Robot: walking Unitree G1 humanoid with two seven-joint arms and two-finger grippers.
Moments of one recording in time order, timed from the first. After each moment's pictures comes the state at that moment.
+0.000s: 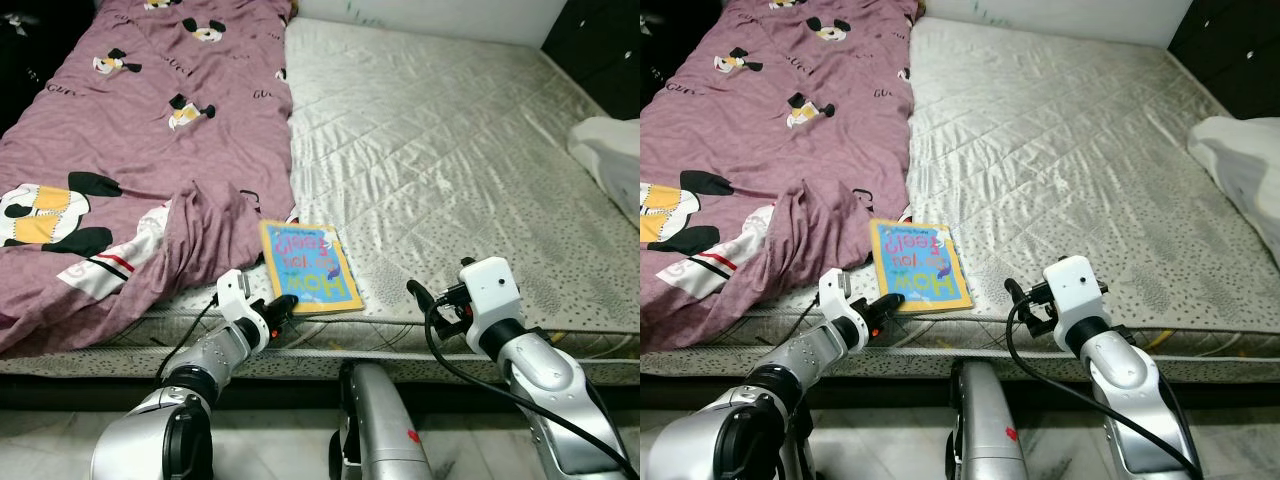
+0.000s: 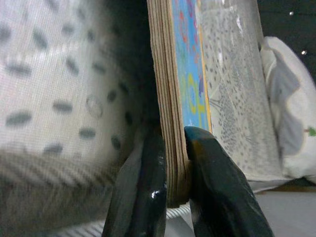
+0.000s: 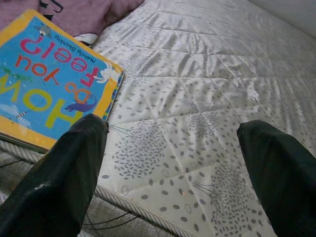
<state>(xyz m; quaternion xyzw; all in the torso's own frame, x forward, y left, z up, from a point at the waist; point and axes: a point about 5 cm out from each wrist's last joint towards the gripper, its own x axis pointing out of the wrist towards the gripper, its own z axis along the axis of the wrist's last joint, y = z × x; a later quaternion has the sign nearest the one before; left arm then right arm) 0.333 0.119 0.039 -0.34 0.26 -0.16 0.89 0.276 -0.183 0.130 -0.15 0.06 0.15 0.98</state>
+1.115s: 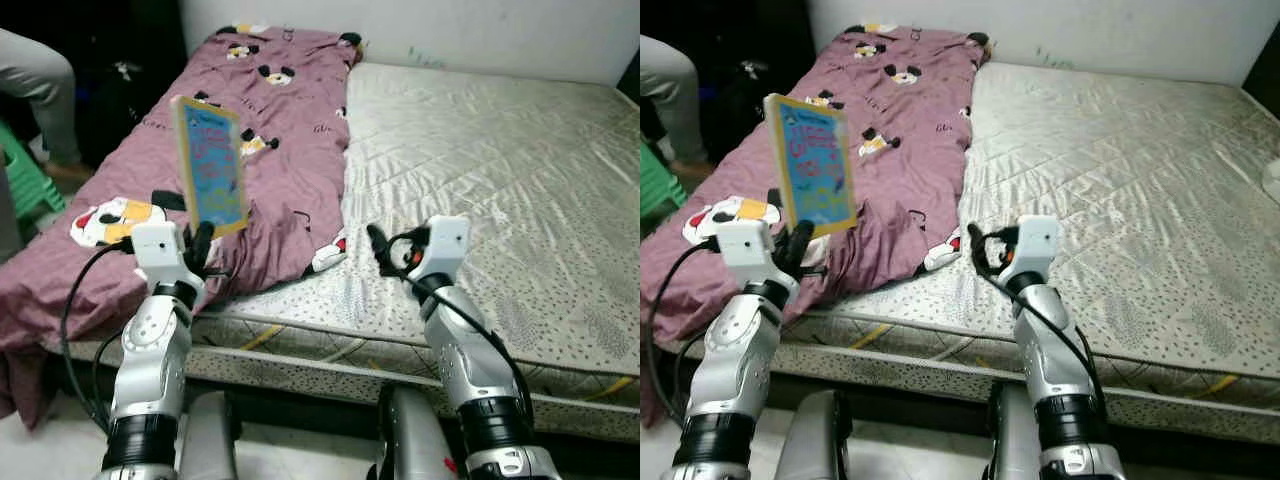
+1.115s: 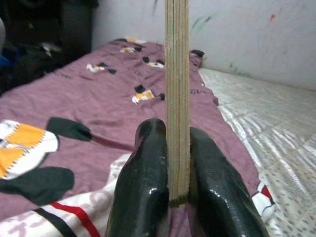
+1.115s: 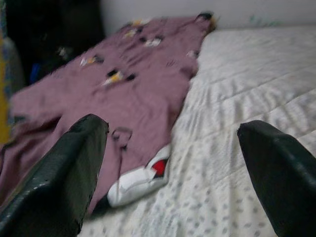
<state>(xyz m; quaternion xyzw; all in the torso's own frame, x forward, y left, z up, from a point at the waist) 0.317 0.181 0.135 -0.07 -0.05 -0.02 1.00 0.341 -0.127 0.135 0.09 -0.01 0.09 0.99</state>
